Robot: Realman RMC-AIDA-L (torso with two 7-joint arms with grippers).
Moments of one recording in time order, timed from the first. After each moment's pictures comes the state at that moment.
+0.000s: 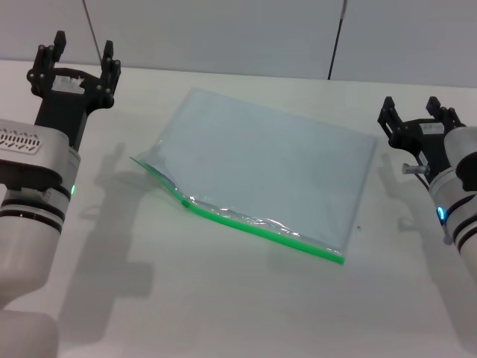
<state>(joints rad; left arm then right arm) -0.55 -2.03 2.80 0.42 1.52 -1.30 -2.75 0.64 2.02 -2.85 -0.56 -1.29 0.94 2.80</state>
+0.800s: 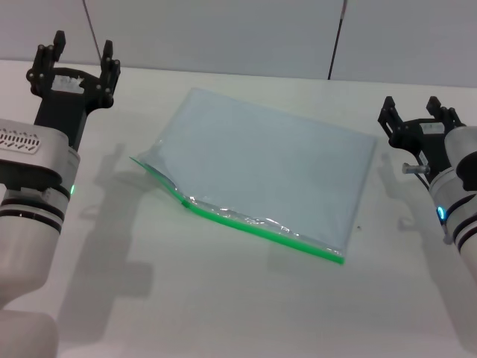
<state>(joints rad) -0.55 -2.03 2.80 0.42 1.52 -1.30 -2.75 0.64 2.02 -2.85 -0.56 -1.29 0.94 2.81</state>
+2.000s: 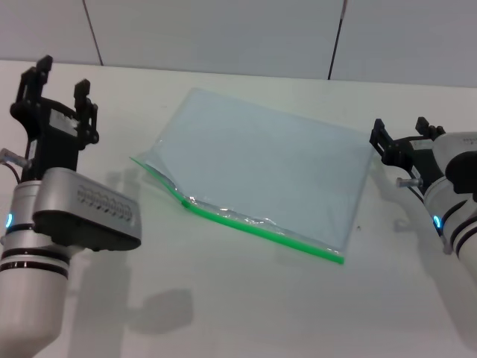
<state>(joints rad) -0.39 -2.03 2.78 0.71 1.47 -1.40 -1.71 0.65 2.02 -2.84 -0.54 -1.29 0.80 2.80</state>
